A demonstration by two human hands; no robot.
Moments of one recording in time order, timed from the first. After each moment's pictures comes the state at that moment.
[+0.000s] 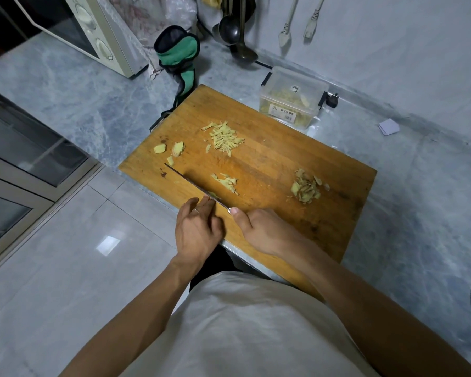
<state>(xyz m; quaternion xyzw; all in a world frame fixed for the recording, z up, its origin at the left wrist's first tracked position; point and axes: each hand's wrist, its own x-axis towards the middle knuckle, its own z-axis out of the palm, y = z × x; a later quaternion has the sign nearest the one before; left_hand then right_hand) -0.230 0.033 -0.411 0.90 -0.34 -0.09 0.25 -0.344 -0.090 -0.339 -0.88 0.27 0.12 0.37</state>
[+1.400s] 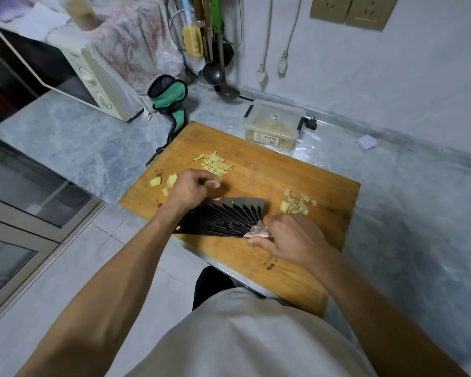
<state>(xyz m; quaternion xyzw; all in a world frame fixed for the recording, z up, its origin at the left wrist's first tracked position) -0.142 -0.058 -0.332 0.81 -0.36 -0.28 0.37 -0.392 -0.139 -0.330 -0.98 0.18 0.02 0.07</state>
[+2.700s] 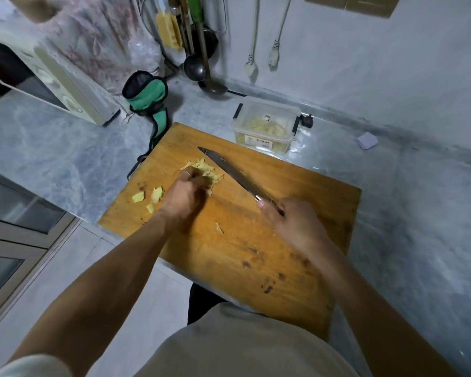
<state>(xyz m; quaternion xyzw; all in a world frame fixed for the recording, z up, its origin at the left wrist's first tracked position) -0.100 -0.097 -0.383 0.82 -0.52 -0.13 0.17 -0.358 -0.192 -0.317 -0.83 0.43 -0.03 0.35</state>
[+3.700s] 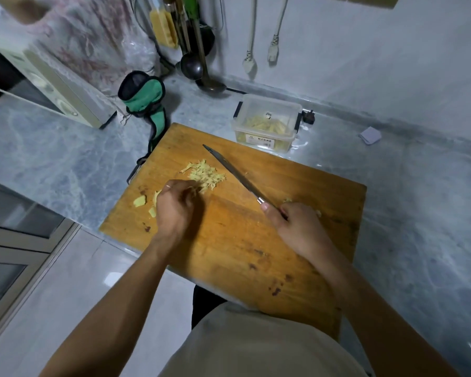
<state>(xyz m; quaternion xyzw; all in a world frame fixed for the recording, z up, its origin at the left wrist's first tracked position) -0.102 -0.074 -0.390 0.85 -0.40 -0.06 0.35 -0.353 -0.184 -0.319 -0.81 0.44 -0.05 0.39</state>
